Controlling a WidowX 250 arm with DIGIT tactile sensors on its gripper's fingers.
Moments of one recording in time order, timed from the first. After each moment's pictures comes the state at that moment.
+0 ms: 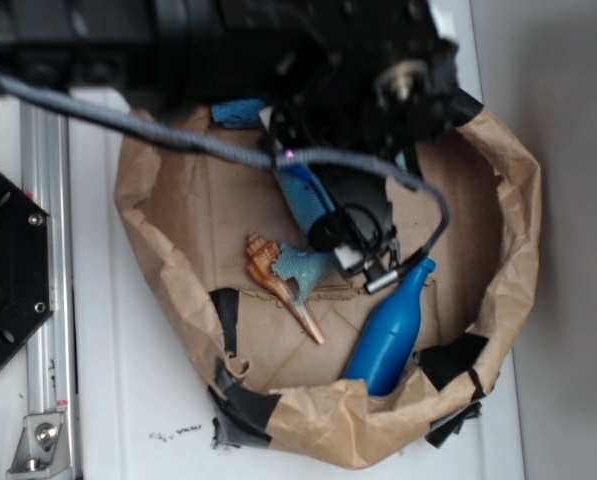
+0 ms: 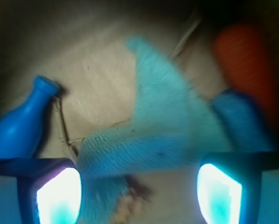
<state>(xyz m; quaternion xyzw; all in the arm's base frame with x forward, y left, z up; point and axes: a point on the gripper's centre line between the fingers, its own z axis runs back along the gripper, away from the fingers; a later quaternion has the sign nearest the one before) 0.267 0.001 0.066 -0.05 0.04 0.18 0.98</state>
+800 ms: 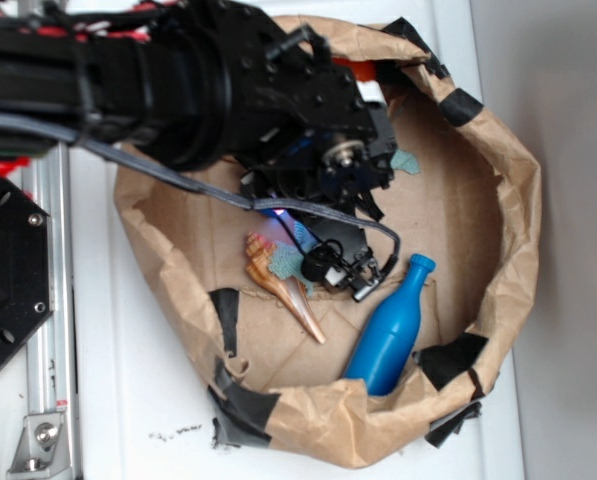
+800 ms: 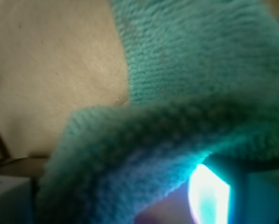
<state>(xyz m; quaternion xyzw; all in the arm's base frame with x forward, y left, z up) 0.261 0.005 0.016 -0.06 0.03 0.28 0.96</state>
